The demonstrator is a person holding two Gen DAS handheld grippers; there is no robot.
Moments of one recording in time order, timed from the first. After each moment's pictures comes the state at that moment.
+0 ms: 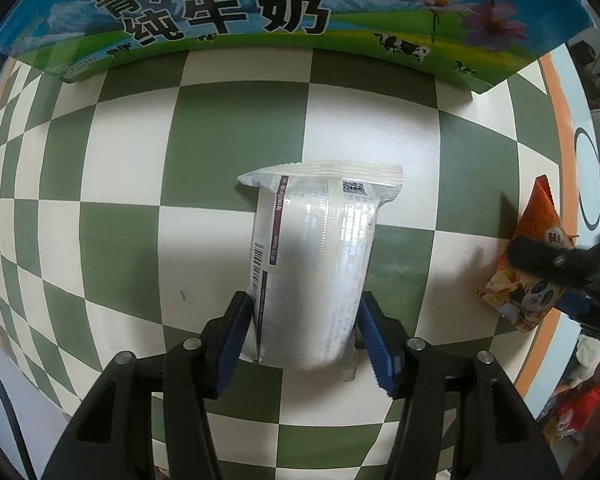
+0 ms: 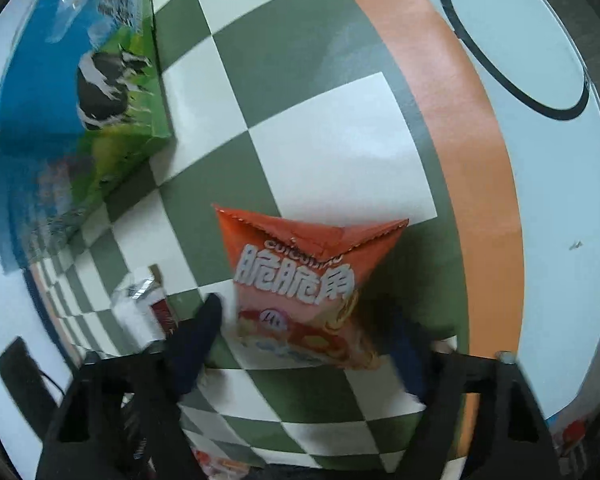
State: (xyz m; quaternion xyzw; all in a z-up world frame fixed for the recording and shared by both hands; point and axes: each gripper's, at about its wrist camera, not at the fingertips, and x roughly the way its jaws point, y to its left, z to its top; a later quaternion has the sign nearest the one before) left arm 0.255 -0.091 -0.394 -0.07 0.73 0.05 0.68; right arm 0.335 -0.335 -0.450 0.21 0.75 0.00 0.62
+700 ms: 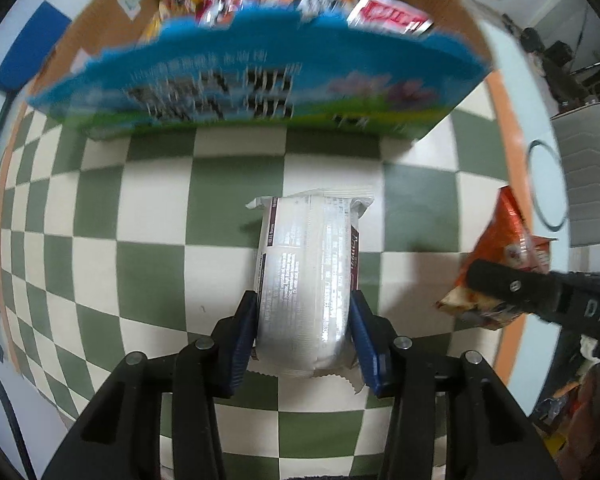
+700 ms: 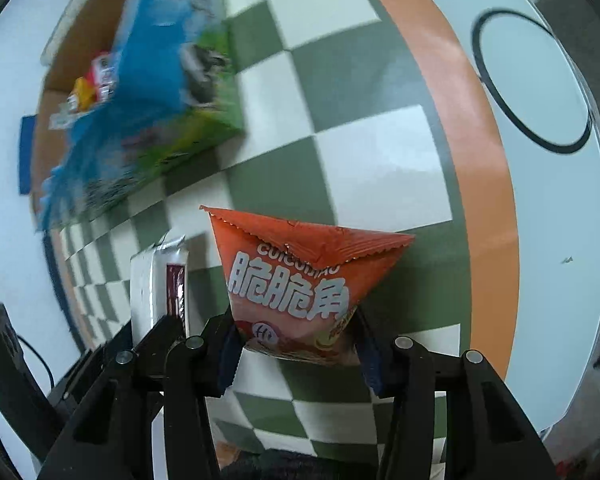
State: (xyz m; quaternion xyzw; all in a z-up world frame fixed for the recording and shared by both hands) left arm 0.262 -0.113 -0.322 -0.04 0.68 0.02 0.73; right arm 0.327 -0.308 -0.398 0.20 0.73 0.08 0.65
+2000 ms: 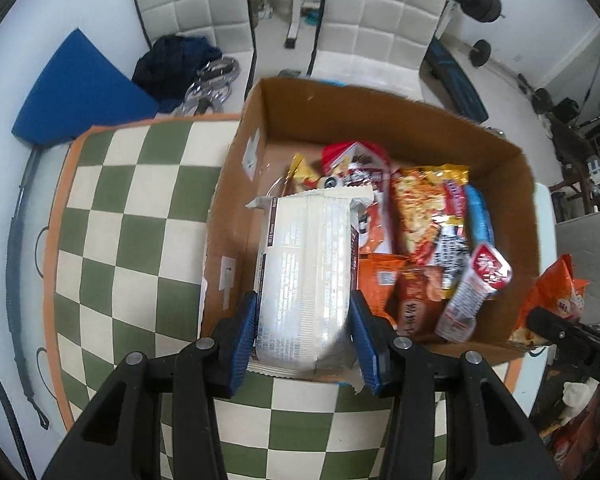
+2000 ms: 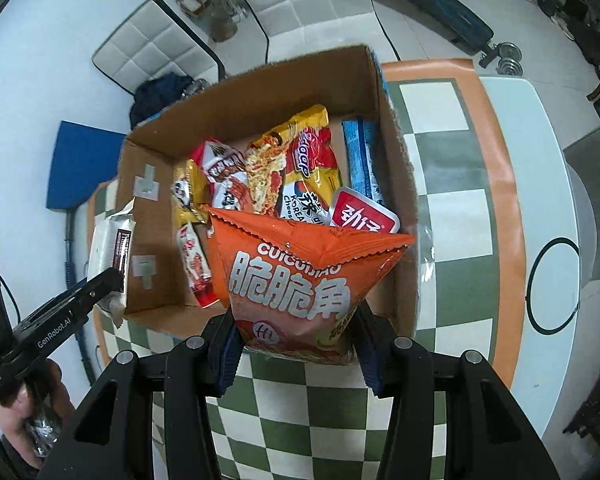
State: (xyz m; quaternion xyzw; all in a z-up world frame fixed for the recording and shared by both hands) left arm 0.406 0.067 -0.237 -0.07 0.64 0.05 0.76; right arm 0.468 -0.196 -0.271 0.13 0.67 0.10 0.73
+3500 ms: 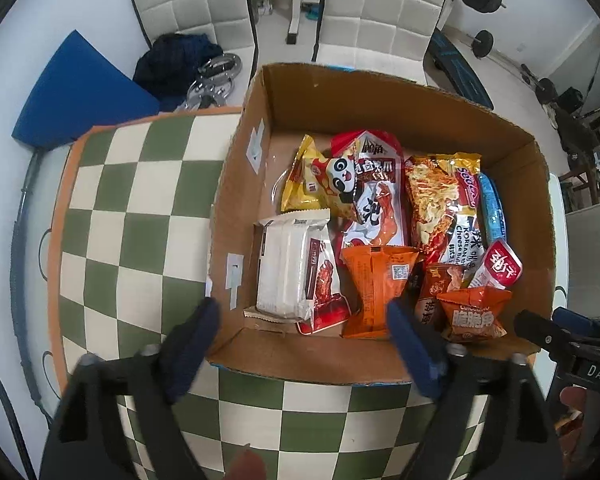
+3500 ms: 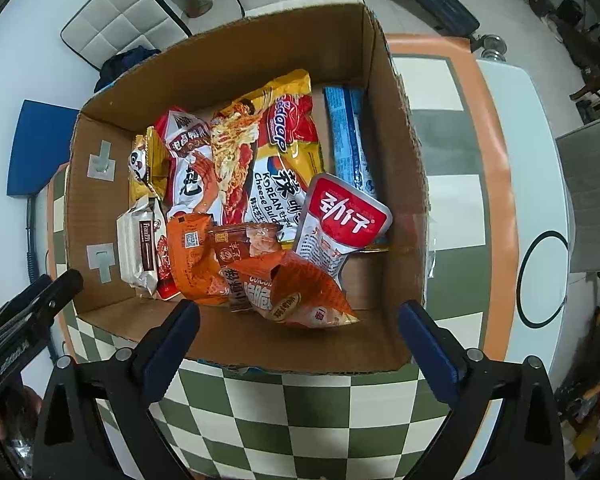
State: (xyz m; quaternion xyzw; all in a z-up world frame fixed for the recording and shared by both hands) left arm 0.402 0.065 -0.241 -0.05 0.64 0.05 0.77; right arm 0.474 -0.175 -0.304 0.08 0.70 0.05 0.71
